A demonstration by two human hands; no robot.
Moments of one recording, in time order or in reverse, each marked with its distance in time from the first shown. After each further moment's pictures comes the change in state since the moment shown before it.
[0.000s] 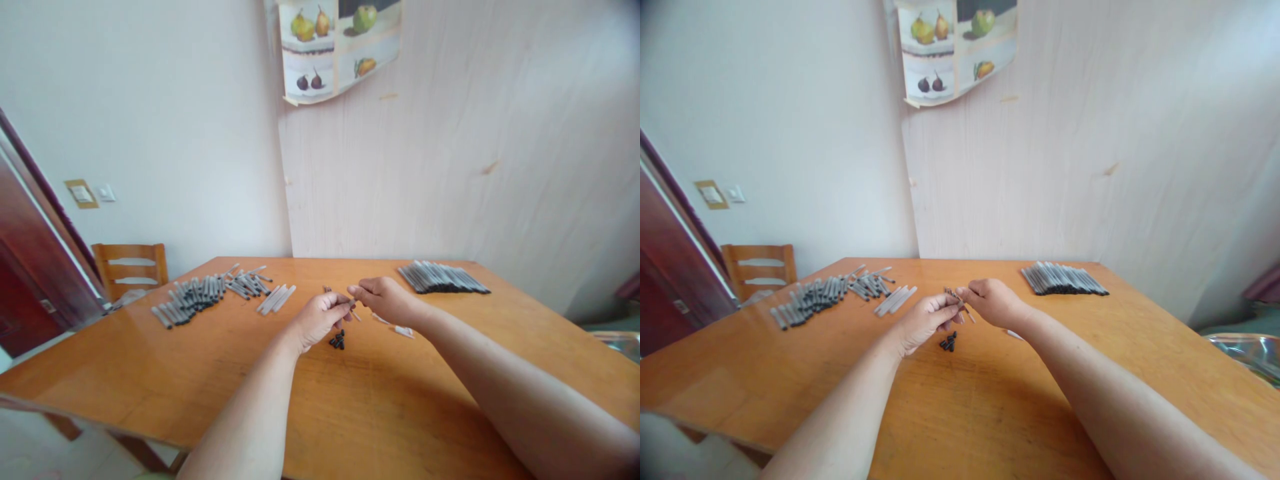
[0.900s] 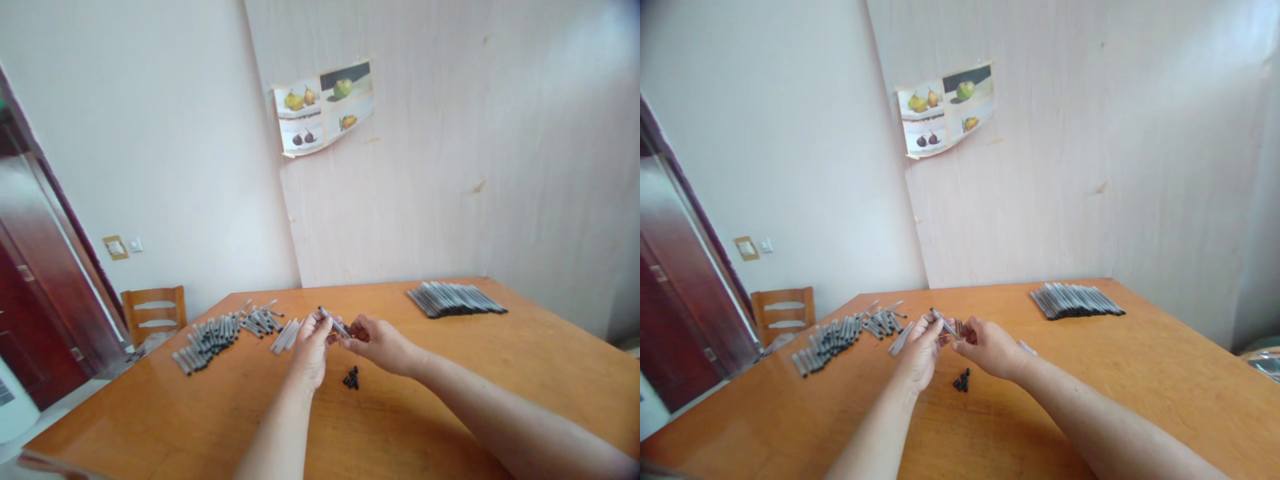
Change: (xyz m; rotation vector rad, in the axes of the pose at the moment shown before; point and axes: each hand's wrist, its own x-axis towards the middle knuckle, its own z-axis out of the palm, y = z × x) left_hand 0.001 0.004 -0.010 -0.422 0.425 0.167; right_hand -0.002 -0.007 0.037 0.274 0.032 0.047
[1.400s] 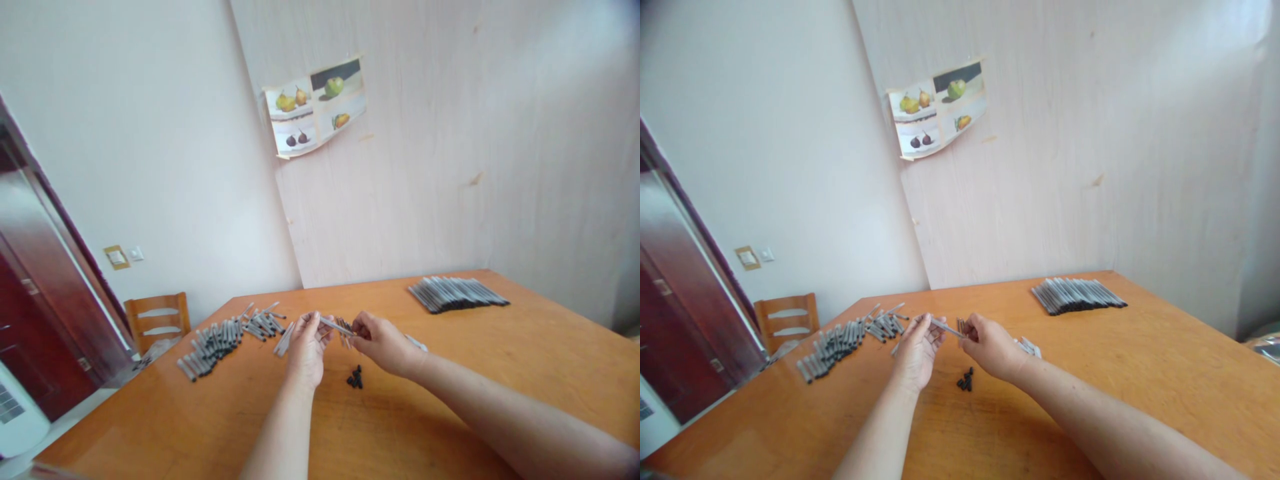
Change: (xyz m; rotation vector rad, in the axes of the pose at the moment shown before) left_hand 0.006 0.005 -0.009 -0.194 0.169 -0.018; right_hand 0.001 0.000 0.009 0.037 0.099 0.025
